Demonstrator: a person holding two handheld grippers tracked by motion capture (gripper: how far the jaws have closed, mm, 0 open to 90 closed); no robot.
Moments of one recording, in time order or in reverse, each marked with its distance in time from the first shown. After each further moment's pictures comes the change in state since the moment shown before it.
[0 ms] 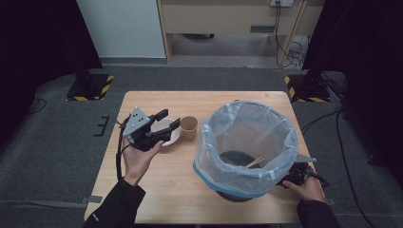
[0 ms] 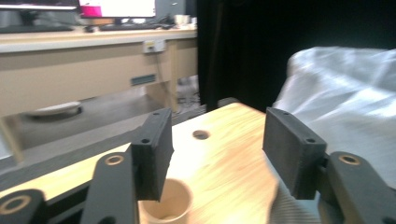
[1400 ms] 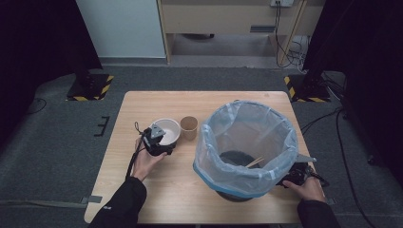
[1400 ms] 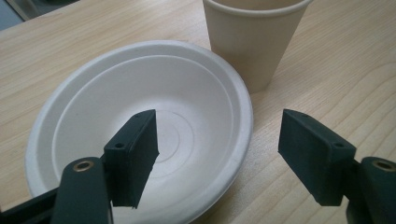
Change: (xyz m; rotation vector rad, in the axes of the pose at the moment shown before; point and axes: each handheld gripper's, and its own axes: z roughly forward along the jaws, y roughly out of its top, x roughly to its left) left arm 0.055 -0.131 0.067 0.516 0.094 0.080; right arm 0.000 0.000 0.000 0.000 0.002 -0.003
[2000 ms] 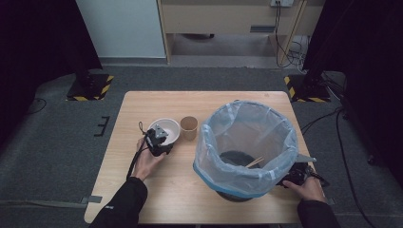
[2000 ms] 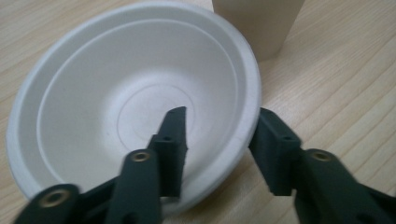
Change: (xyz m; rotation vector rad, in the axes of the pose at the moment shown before) left arm -0.001 -0.003 0.008 0.126 0.018 0.040; right arm 0.000 0.000 0.000 0.000 0.001 -0.001
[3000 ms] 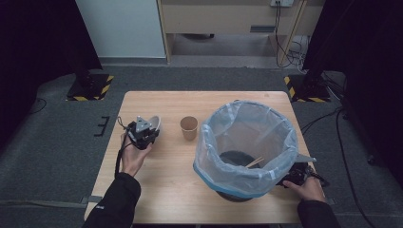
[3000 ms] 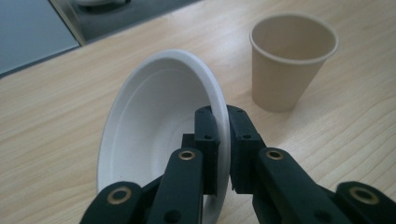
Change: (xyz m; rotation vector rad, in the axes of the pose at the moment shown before) left arm 0.027 0.012 -0.067 -0.190 0.067 -0.108; right arm 0.000 0.000 0.000 0.000 0.000 0.000
